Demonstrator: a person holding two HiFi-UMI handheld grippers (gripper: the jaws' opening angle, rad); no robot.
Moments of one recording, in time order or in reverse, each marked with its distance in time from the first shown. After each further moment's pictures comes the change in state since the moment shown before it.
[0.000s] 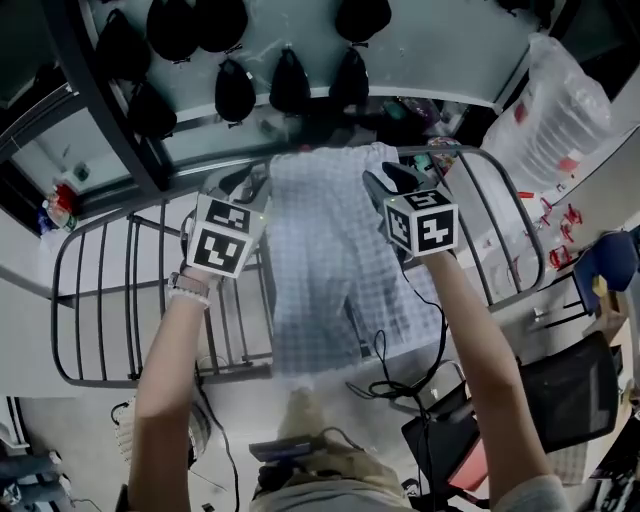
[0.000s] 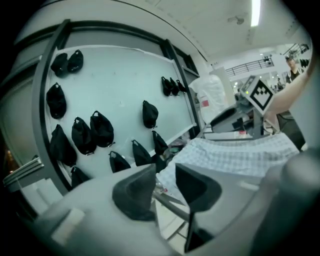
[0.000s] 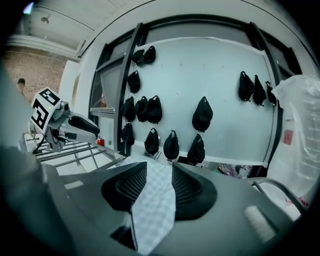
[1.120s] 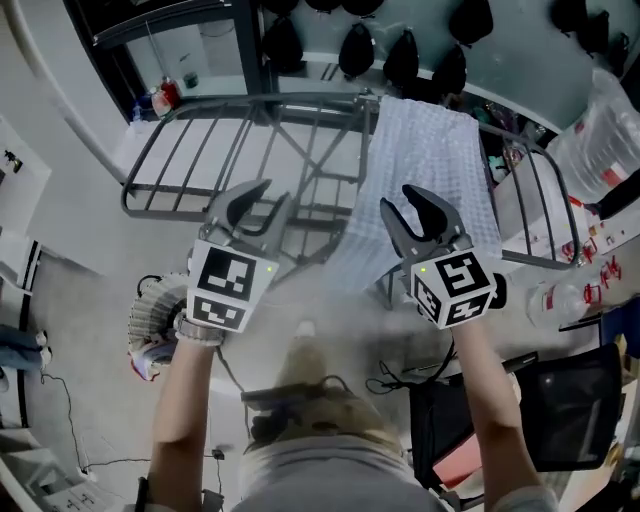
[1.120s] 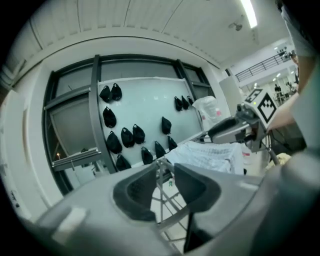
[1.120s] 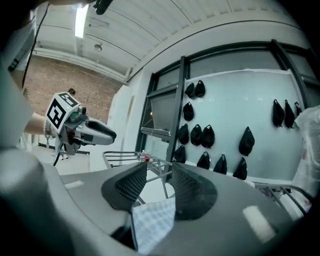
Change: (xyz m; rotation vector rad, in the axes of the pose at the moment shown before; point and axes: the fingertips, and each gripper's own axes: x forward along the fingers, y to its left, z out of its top) left arm -0.365 -0.108 -0.052 -0.066 -0.078 0.255; right arm -0.234 0.289 -0.006 -0.186 -0.246 0.355
